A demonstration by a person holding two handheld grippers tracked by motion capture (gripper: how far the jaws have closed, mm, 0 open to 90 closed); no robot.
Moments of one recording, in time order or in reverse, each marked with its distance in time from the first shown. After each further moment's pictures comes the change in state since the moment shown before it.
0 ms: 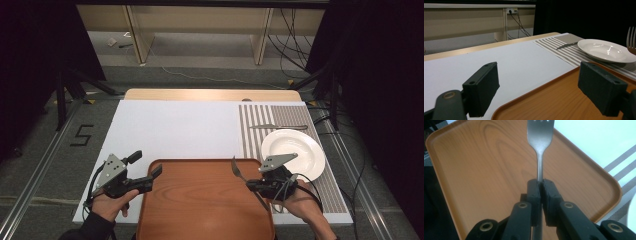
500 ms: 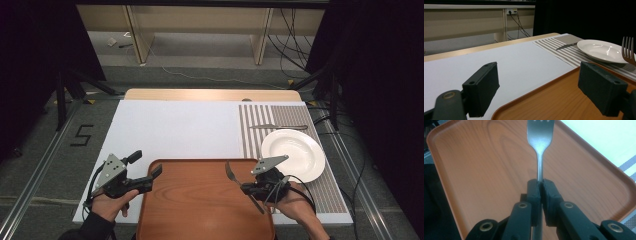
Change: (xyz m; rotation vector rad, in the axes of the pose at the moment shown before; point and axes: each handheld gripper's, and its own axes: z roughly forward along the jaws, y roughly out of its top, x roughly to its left) left arm 0.000 0.001 -0.001 -0.005 -0.003 0.002; right arm 0.008 0.002 0.015 0.034 0.023 -0.003
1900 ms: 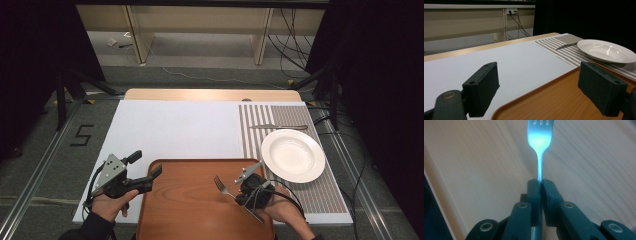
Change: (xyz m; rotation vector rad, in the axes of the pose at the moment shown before) left arm 0.000 0.000 0.000 0.002 0.001 0.000; right arm 0.010 -0.001 0.045 0.233 0.011 -0.011
